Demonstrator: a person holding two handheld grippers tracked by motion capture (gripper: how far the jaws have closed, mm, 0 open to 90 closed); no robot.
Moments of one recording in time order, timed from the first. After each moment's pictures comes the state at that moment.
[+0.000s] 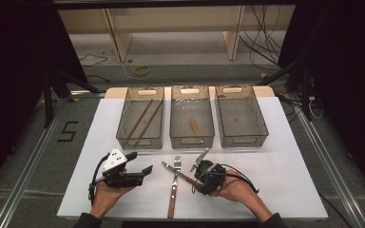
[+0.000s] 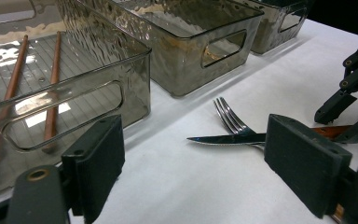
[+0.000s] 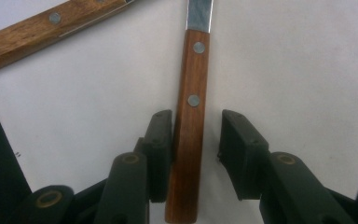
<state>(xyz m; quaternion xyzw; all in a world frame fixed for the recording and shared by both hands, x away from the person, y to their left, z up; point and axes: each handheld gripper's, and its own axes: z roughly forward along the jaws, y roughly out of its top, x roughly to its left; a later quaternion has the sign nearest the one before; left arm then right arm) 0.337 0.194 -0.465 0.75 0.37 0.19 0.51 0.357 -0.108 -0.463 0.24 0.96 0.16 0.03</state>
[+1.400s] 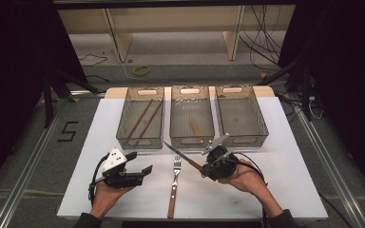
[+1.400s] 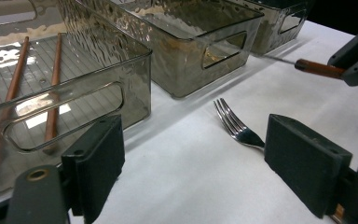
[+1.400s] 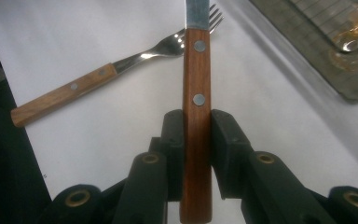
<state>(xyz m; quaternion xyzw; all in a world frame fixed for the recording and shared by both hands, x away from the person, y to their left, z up) 0.337 0.195 -0.464 0.75 0.37 0.19 0.51 0.371 -0.139 -0.419 0.27 0.92 0.26 0.04</state>
